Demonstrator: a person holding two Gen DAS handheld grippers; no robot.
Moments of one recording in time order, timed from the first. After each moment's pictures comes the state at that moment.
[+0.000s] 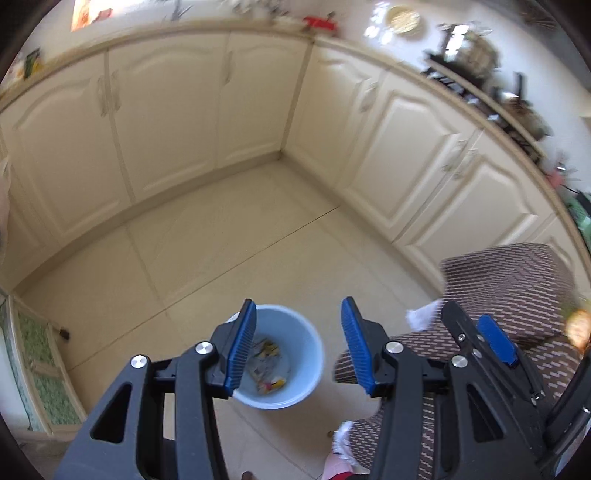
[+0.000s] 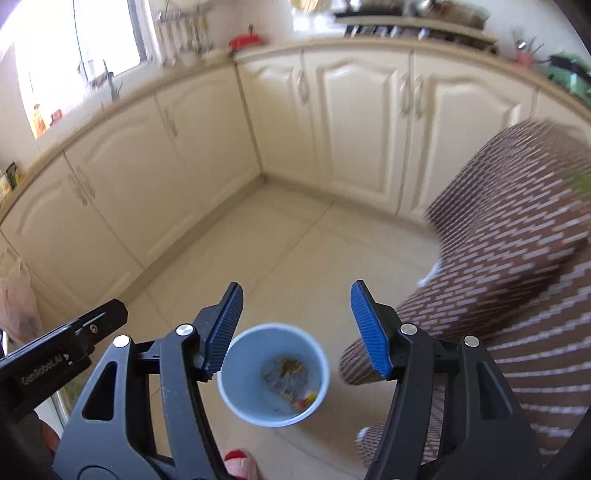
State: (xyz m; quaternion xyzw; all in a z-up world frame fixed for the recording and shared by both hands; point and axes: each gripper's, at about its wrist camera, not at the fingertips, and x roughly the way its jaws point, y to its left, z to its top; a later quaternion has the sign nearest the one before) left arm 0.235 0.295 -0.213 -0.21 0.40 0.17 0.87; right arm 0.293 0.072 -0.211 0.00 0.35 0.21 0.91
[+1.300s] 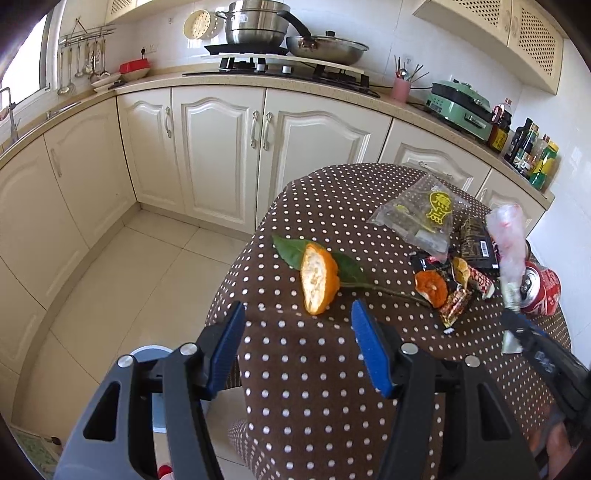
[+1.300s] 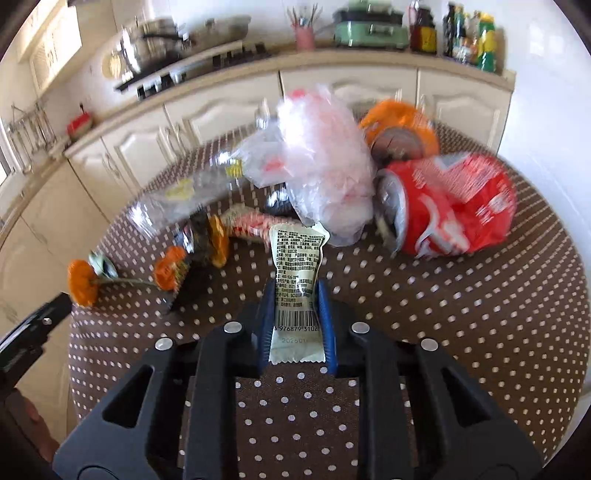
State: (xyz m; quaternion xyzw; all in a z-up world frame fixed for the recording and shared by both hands) left arm 0.296 0.014 -0.149 -0.06 0.40 -0.05 0.91; right arm 0.259 -0.266 -0.150 0.11 0.36 -0.05 0.93
